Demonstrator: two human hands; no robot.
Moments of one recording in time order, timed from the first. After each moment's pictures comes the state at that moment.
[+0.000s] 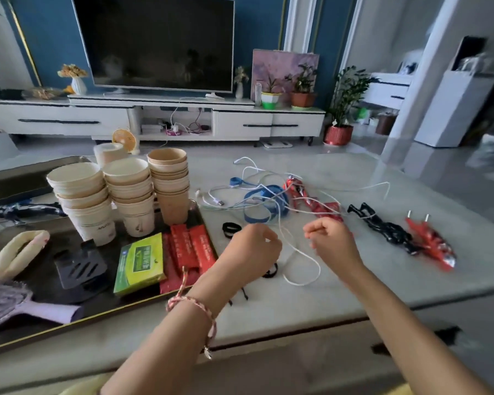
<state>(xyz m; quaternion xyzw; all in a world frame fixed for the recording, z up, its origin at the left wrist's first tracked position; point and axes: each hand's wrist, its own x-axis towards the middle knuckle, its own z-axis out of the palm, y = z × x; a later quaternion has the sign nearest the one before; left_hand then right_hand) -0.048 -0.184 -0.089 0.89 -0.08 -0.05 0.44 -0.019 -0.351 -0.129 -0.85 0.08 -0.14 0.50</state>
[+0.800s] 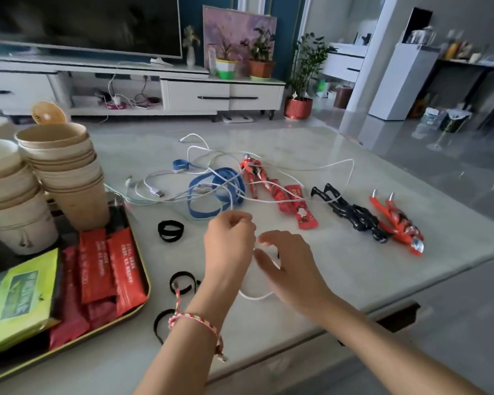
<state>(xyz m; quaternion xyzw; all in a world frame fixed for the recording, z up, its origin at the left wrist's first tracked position) 0.011 -0.258 -0.130 0.72 0.05 -0.01 0.69 -0.016 -0.369 -0.175 -0.94 -0.04 -0.17 0.29</state>
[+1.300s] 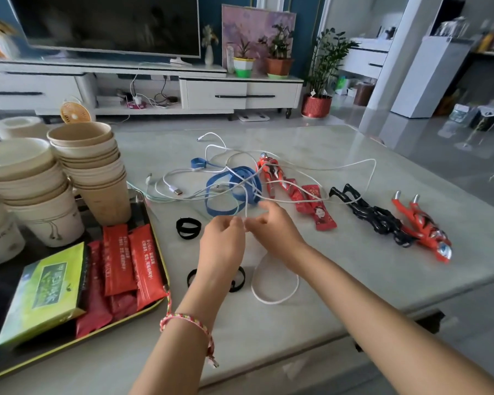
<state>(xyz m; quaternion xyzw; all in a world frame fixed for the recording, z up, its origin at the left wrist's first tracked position) 0.022 -0.230 -0.140 0.74 0.09 -0.02 0.67 0.050 -0.334 -0.155 -0.85 0.06 -0.02 0.52</state>
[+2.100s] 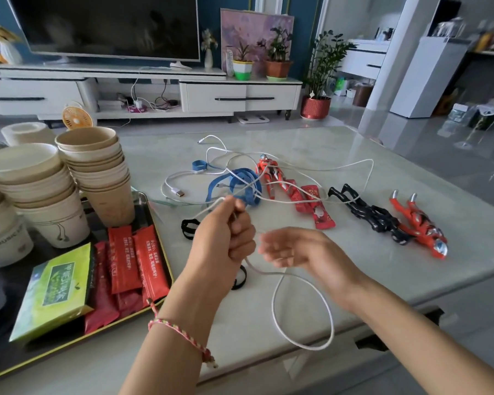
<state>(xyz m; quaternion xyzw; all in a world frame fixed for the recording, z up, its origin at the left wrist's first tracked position) 0.000 -0.222 -0.104 0.43 0.00 -0.16 0.89 -0.029 -0.361 -0.127 -0.73 -0.01 0.07 0.68</state>
